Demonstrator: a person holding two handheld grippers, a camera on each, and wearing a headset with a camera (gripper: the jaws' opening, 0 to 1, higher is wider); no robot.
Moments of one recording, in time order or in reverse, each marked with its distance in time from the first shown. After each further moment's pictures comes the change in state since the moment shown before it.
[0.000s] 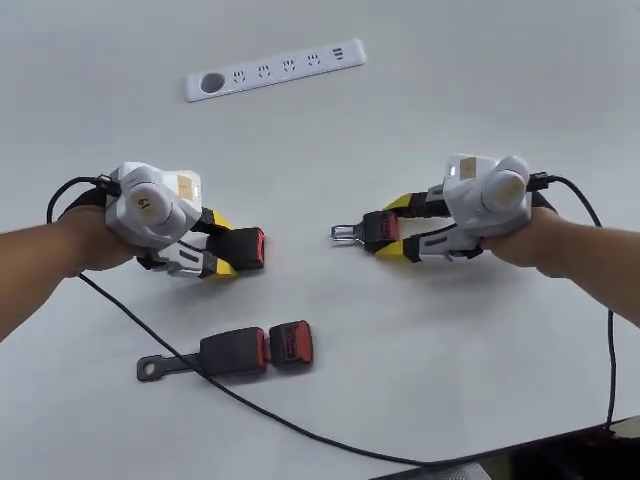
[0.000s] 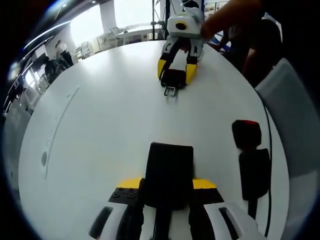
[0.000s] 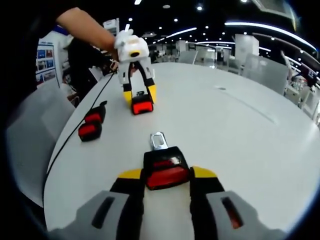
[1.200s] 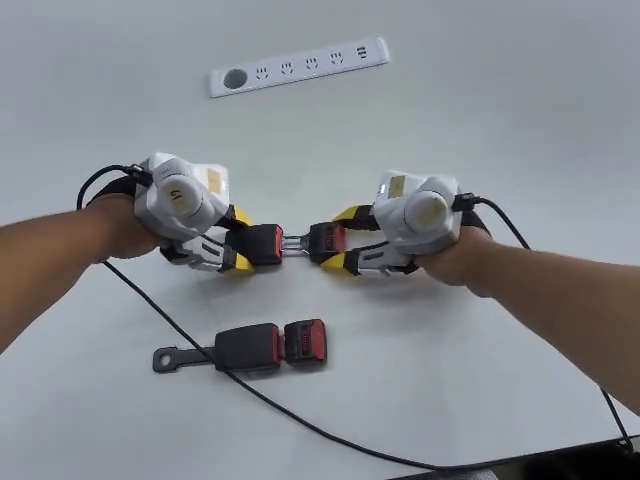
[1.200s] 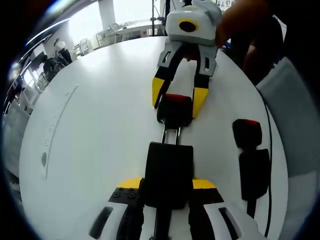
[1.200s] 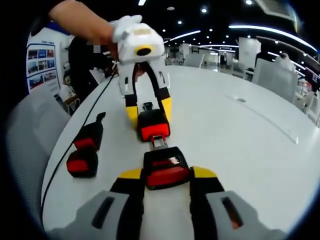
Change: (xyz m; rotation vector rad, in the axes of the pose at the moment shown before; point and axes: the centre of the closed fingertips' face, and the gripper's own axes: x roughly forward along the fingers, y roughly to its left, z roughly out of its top) left arm 0.001 0.000 -0.001 0.004 0.043 -0.003; right arm 0.070 0.029 0.044 -0.027 -0.021 0.015
